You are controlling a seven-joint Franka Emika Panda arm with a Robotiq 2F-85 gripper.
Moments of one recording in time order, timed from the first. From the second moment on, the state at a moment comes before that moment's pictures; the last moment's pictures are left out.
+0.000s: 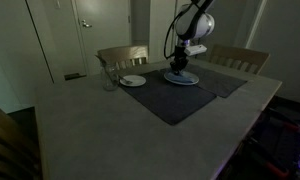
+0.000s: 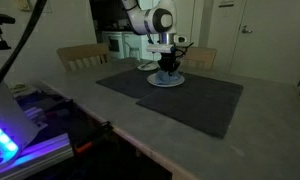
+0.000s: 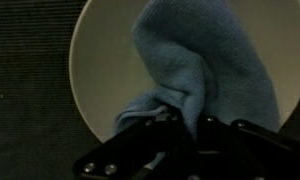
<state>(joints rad) -0.09 0.65 -0.04 -1.89 -0.05 2.60 -0.05</state>
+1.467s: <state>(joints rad) 0.15 0.71 -0.29 -1.84 -0.49 2.43 0.29</state>
